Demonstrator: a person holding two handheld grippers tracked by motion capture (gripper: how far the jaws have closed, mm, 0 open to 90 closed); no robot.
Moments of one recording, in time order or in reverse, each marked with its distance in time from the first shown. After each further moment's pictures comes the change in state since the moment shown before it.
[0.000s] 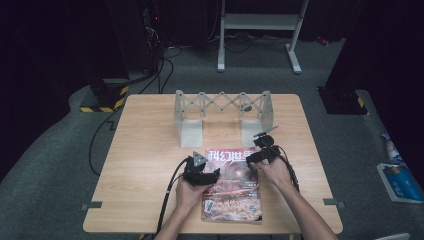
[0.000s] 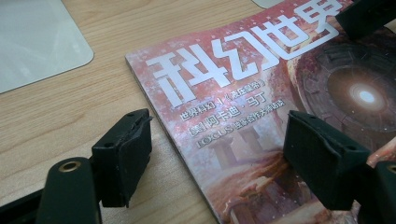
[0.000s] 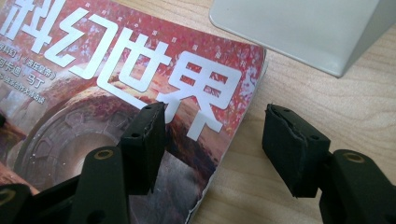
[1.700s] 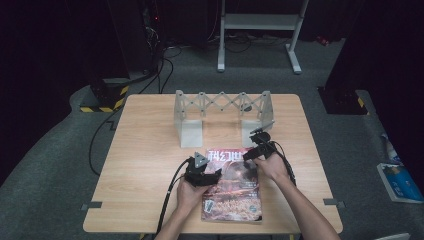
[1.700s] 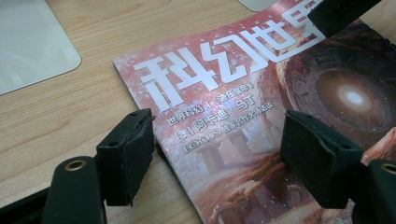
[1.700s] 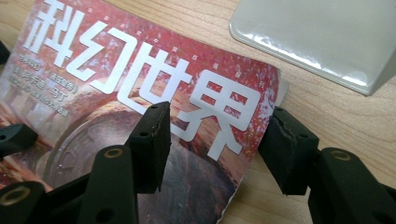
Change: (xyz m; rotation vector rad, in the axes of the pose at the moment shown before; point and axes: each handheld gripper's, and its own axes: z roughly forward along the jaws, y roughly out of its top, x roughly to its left) left arm -0.004 -0.001 0.002 -0.018 -0.019 0.013; right arm 0.003 0.016 0.003 0.047 0.056 0.011
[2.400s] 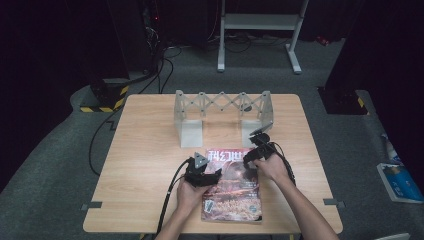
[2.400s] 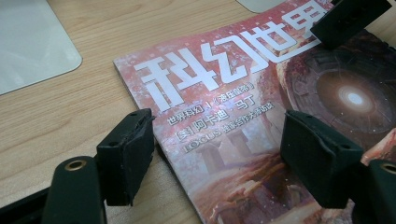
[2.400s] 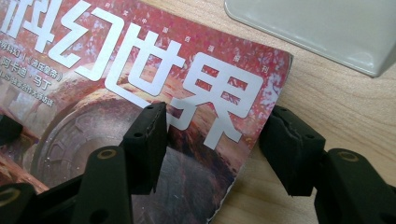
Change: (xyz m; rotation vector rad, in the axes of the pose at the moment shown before) left arm 0.000 -0.001 0.000 -0.005 0.005 -0.001; right arm 0.000 -0.001 0.005 0.058 -0.016 0.020
